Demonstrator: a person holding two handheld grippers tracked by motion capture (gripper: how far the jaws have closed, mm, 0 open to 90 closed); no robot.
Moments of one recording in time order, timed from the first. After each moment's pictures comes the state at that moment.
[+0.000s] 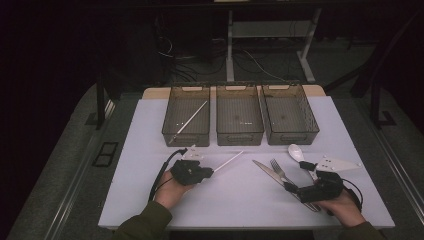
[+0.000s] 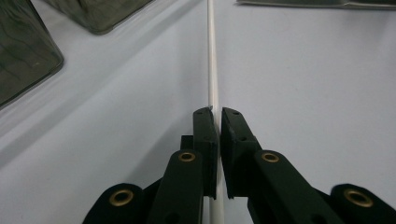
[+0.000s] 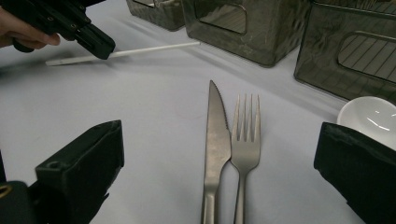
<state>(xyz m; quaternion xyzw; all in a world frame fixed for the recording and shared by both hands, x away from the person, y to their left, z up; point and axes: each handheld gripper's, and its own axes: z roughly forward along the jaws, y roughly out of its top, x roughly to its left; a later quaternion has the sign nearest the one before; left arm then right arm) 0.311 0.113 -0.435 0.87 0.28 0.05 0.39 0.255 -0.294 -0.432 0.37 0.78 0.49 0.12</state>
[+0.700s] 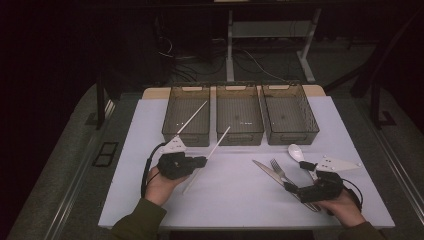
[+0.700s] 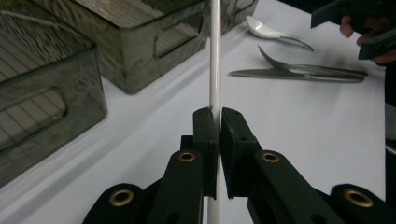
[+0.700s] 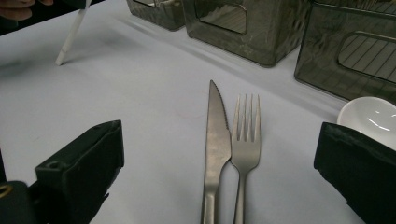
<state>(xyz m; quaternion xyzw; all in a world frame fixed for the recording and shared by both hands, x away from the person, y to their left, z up) 0.306 0.142 -0.397 0.82 0.29 0.07 0.49 0.255 -0.294 -0.432 0.37 0.78 0.49 0.12</state>
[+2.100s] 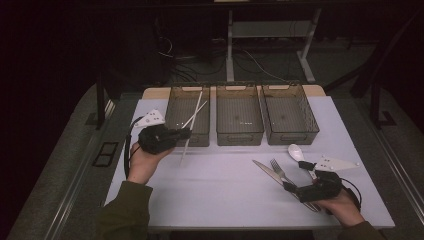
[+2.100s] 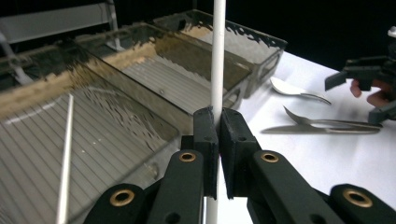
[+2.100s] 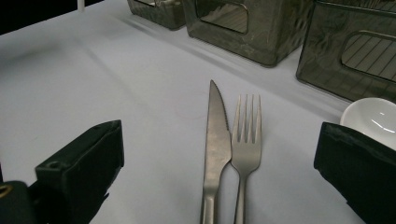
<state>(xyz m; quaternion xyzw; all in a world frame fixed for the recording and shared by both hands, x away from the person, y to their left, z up) 0.345 0.176 -0.332 0.79 0.29 0.13 0.53 0.257 -0.293 -0.434 0.36 0.78 0.49 0.12</state>
